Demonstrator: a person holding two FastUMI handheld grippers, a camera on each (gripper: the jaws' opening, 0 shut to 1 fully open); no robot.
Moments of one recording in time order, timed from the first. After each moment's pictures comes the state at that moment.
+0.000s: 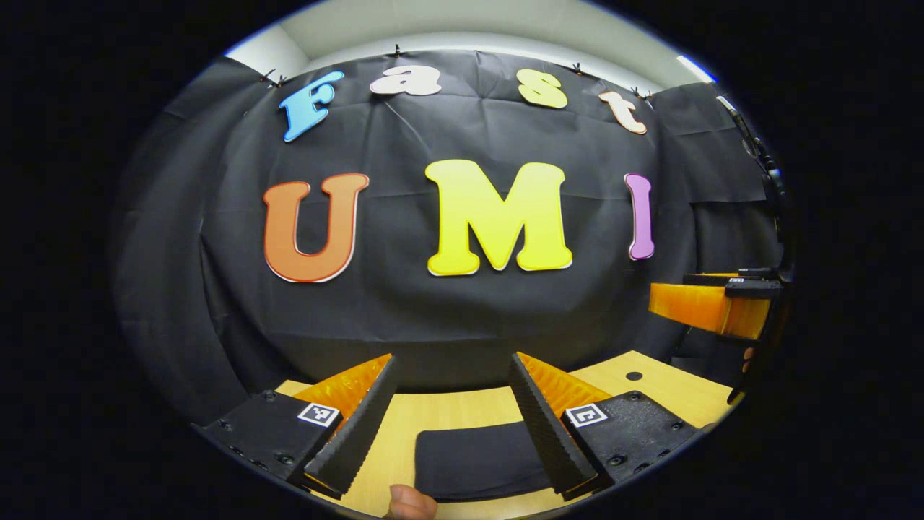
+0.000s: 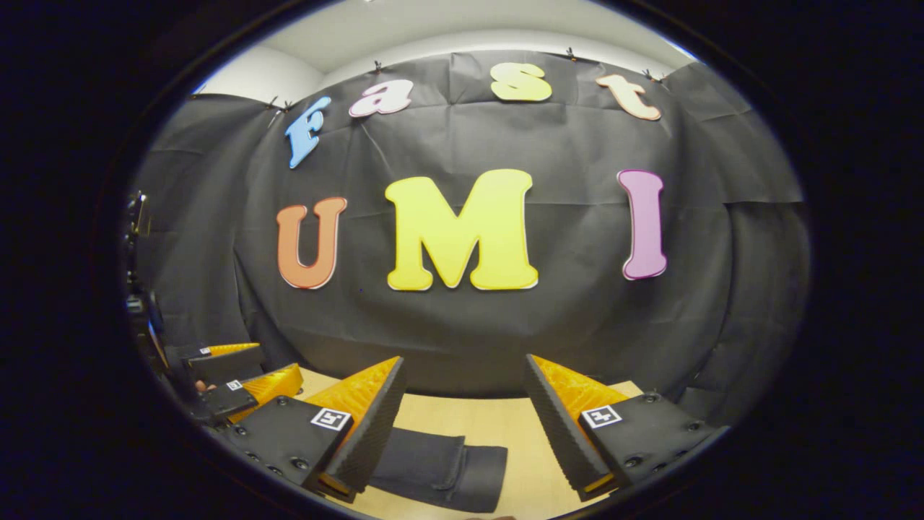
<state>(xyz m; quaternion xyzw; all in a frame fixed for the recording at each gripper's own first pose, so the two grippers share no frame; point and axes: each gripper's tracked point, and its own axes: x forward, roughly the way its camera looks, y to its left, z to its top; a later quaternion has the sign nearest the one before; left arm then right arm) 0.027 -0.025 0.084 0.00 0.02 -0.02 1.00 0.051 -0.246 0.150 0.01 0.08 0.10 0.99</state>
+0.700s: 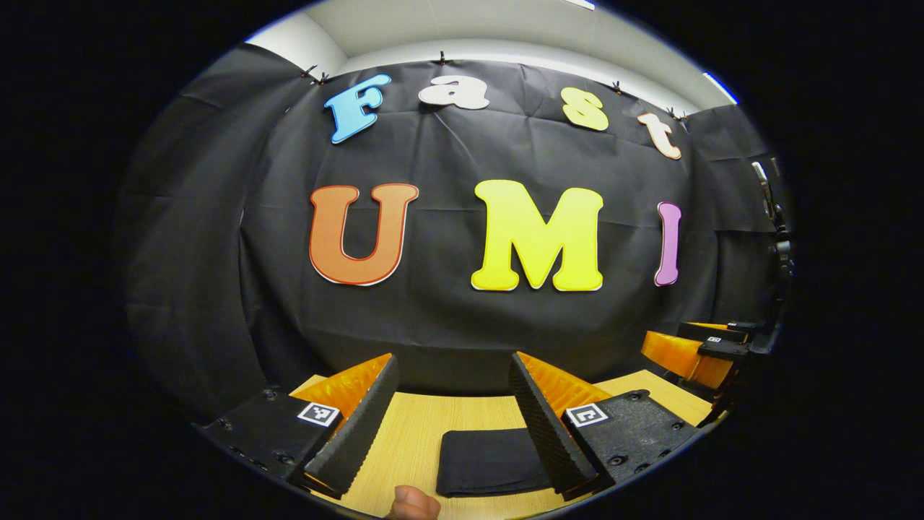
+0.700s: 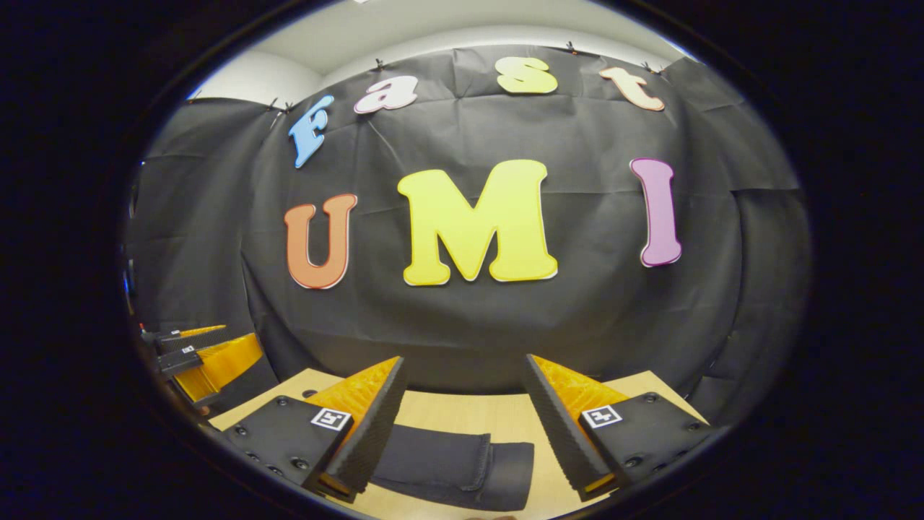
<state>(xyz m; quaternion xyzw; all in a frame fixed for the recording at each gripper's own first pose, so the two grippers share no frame) 0.004 0.018 0.099 -0.05 0.01 0.02 1.00 0.054 -0.222 0.135 0.02 0.09 0.10 0.99</state>
